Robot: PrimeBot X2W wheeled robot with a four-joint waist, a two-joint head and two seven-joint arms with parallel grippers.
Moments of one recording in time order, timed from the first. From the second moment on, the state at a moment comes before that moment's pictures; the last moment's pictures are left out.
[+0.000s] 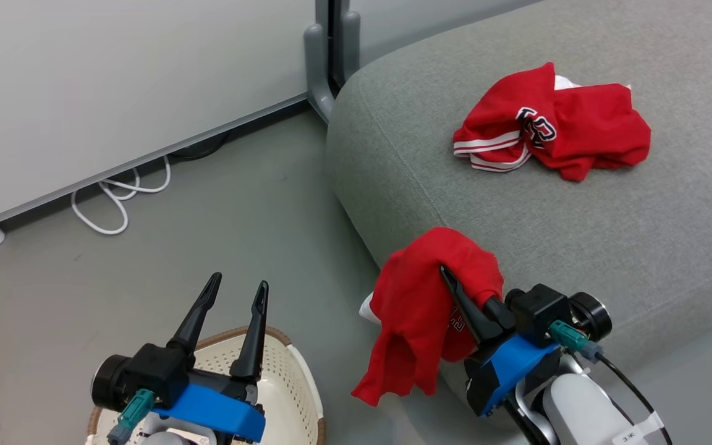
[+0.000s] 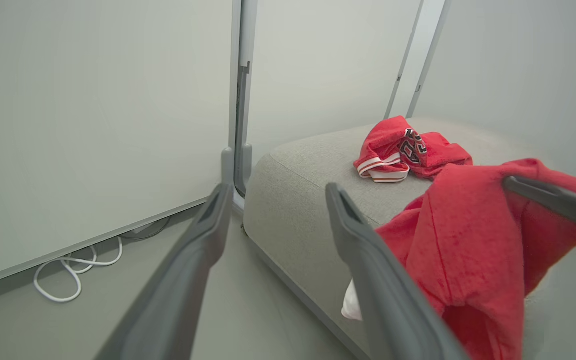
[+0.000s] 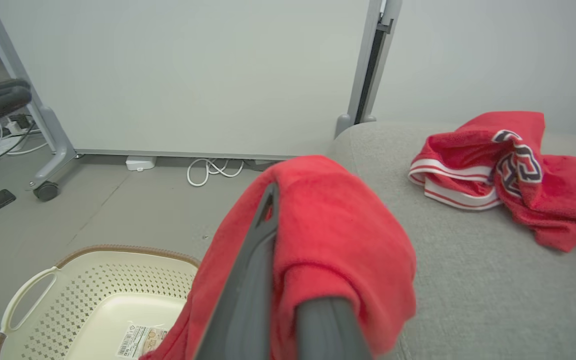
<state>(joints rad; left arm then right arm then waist) -0.10 0.16 -0.28 0.21 -0.27 -0.13 -0.26 -0.34 -0.10 0.37 0.43 0.14 0.13 -0.18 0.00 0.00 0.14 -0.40</state>
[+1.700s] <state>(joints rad) -0.19 0.26 -0.31 0.12 -0.25 -0.13 -0.26 -0.61 -0.15 0.07 0.27 0.29 0.13 -0.13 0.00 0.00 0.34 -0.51</state>
